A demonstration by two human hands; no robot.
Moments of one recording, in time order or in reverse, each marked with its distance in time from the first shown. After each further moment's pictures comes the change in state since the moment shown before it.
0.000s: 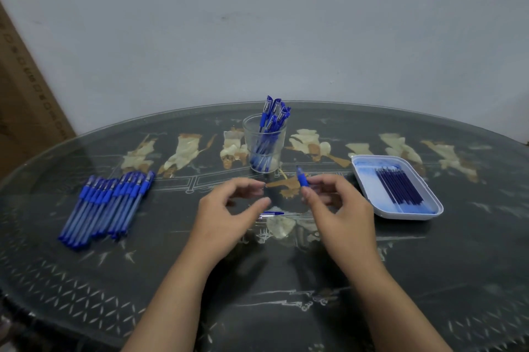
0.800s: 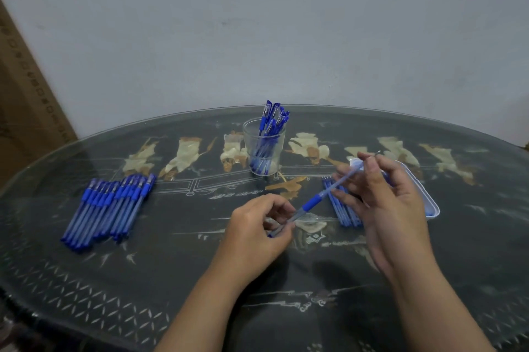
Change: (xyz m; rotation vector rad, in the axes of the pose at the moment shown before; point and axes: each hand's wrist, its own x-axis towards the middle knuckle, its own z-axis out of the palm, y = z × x) left_hand -0.015 0.007 0.033 0.115 -0.082 0.269; right_hand 0.012 -0.030 -0.041 0.644 0.100 0.266
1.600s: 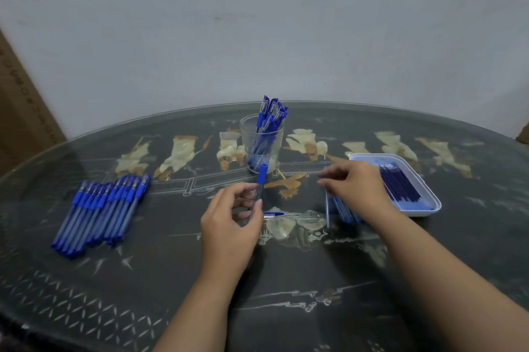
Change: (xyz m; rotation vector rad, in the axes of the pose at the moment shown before) left_hand -0.001 -0.020 -0.005 -0.062 0.400 -0.136; right_hand 0.071 0.041 -0.009 -1.053 -0.182 -0.022
